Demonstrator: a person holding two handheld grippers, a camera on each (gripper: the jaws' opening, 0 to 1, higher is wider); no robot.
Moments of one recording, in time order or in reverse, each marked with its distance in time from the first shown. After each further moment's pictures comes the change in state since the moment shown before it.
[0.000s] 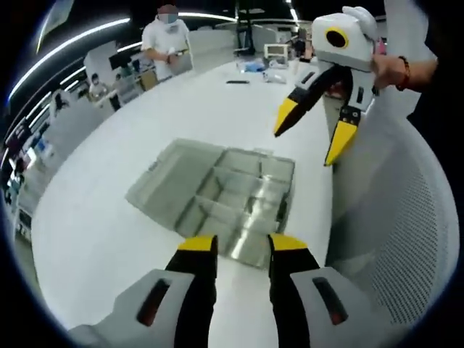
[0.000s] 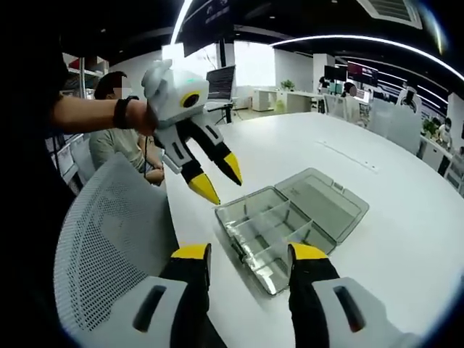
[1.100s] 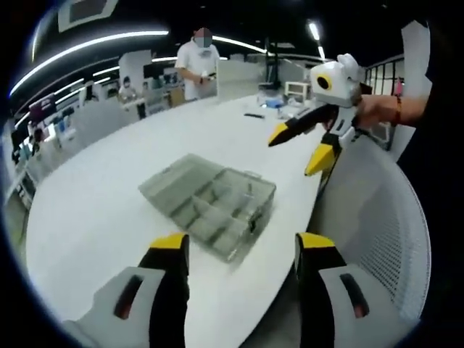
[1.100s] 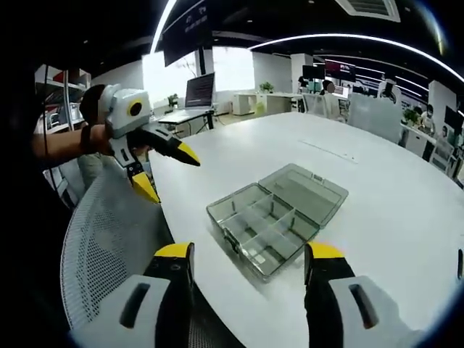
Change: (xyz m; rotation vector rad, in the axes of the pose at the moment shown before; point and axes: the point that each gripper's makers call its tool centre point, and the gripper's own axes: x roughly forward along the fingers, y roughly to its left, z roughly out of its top) left arm -0.051 -0.032 0.000 -0.149 -0.188 0.083; right arm -0.028 -0.006 -0.008 0.093 -0.026 -0.094
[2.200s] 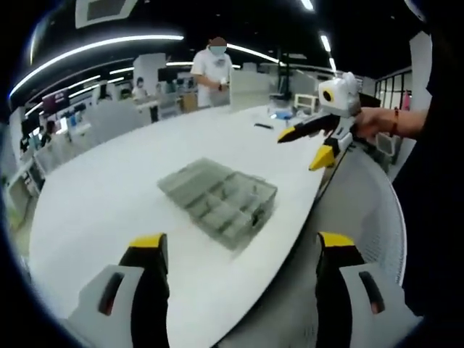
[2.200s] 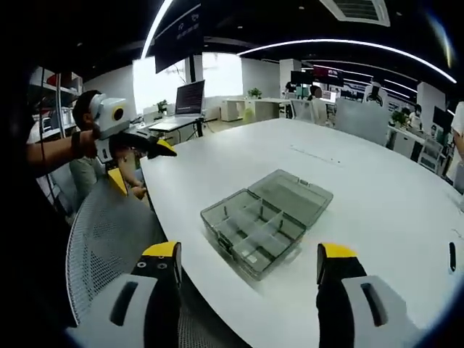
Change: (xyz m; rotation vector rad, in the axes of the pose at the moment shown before) left arm -0.046 0.000 -0.001 -0.067 -0.066 0.049; right arm -0.024 -0.007 0.002 0.025 -0.032 -0.075
